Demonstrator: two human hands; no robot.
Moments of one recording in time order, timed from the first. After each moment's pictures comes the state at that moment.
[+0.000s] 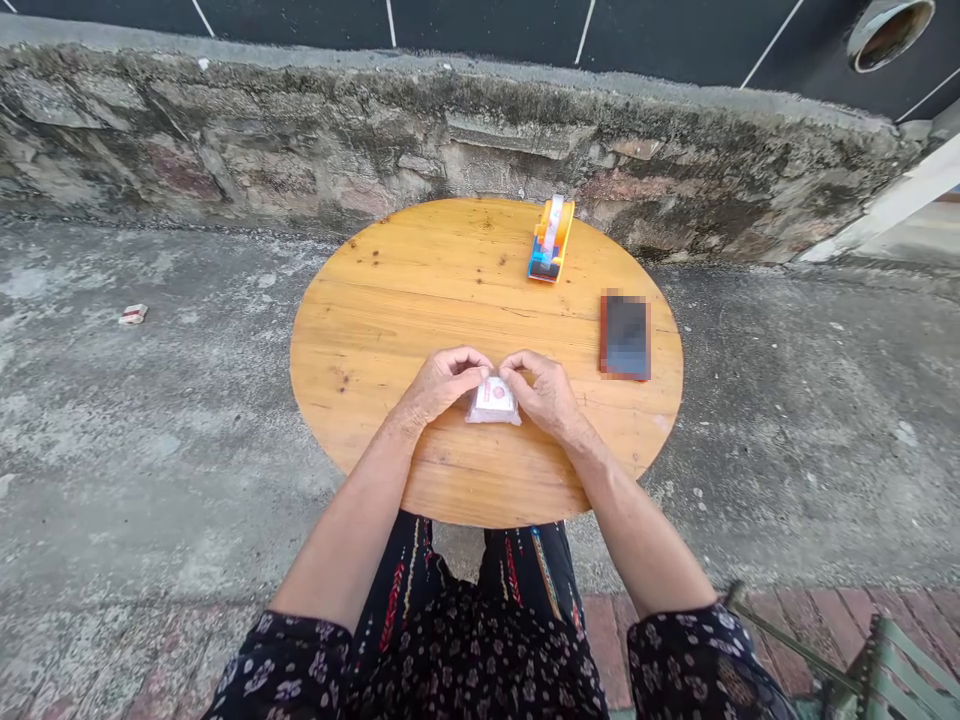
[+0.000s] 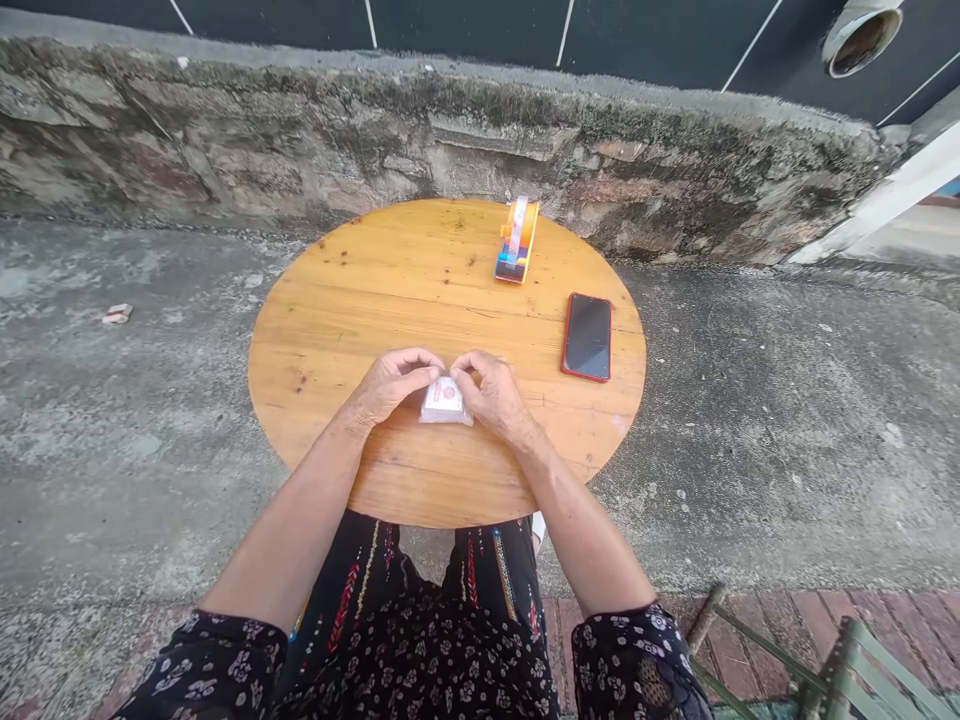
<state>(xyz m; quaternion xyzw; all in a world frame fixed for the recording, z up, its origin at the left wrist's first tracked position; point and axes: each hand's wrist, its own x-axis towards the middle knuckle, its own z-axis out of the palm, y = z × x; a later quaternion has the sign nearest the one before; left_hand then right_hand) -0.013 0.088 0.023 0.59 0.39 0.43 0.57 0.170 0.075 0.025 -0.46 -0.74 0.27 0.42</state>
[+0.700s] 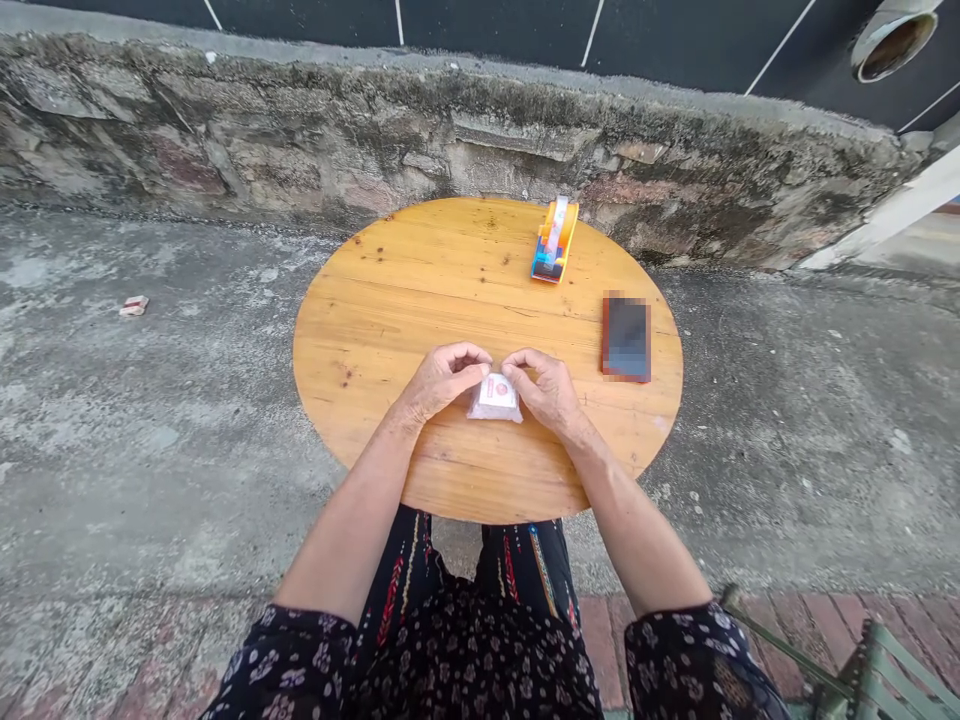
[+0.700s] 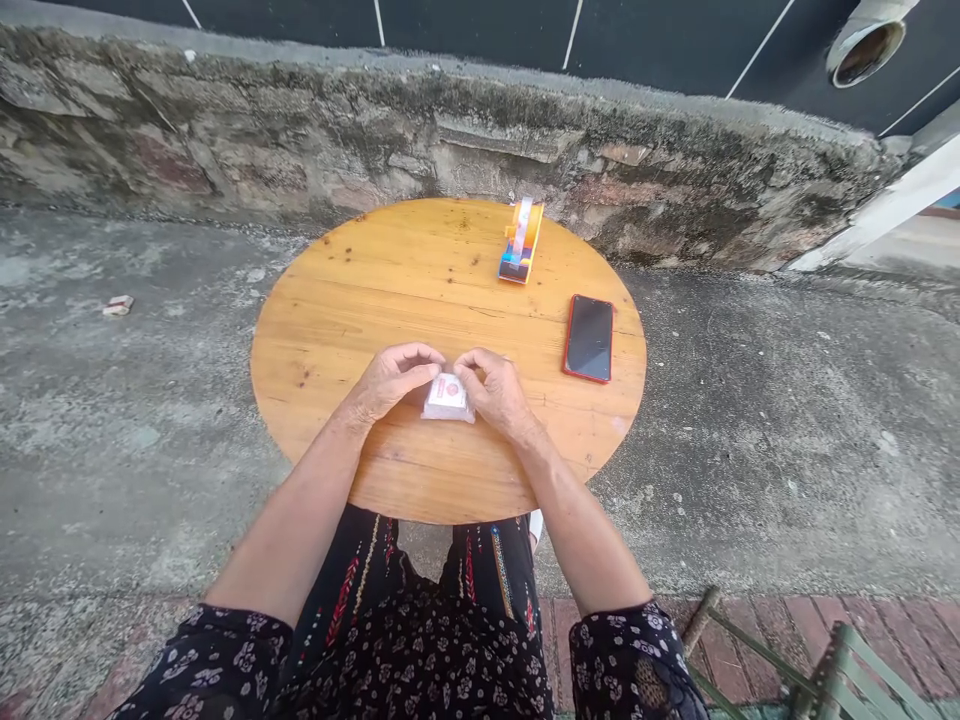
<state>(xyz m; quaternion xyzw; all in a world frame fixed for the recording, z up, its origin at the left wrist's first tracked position) -0.018 0.087 0.021 0.61 0.41 0.43 0.52 0.171 0.078 0.022 -0.45 -0.73 0.29 0.43</state>
